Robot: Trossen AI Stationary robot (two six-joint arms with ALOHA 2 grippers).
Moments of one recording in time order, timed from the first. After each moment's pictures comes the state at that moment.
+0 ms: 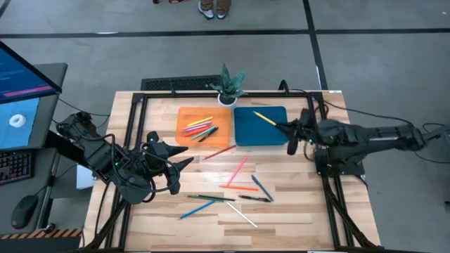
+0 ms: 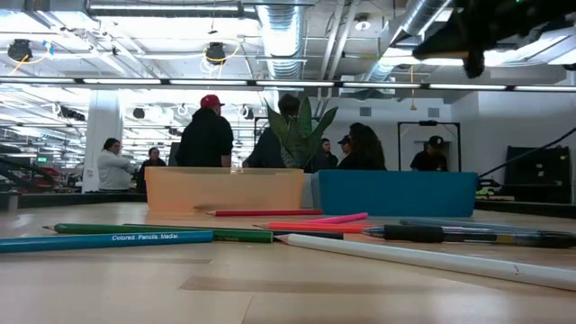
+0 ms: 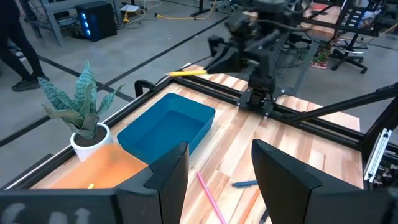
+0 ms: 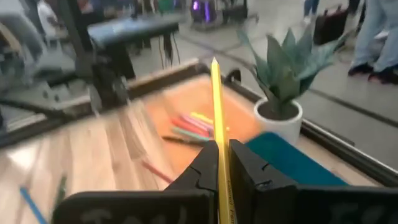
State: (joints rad) left arm -0.68 1.38 1.63 -0.98 -1.05 -0.78; right arm -0.02 0.62 0.53 -0.19 0.36 0.23
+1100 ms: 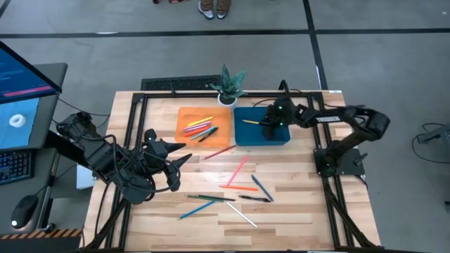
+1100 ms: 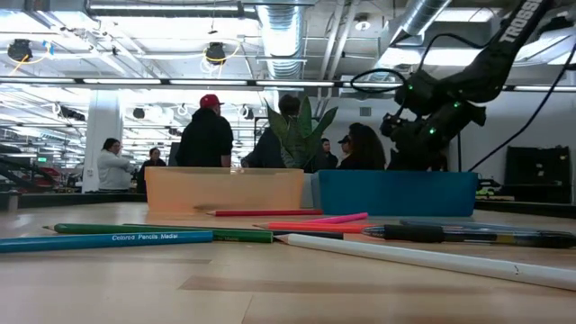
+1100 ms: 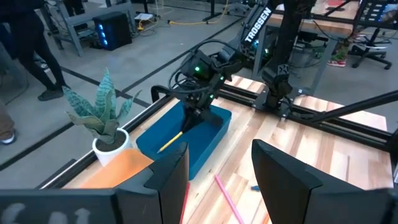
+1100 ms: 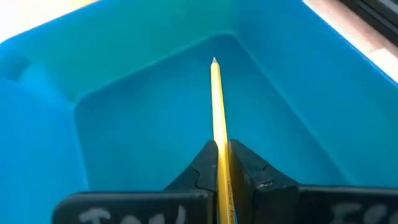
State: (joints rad) left arm -0.68 1.38 1.63 -1.04 -1.11 -0.78; right arm -0.66 1.50 0.54 0.15 -0.29 -0.14
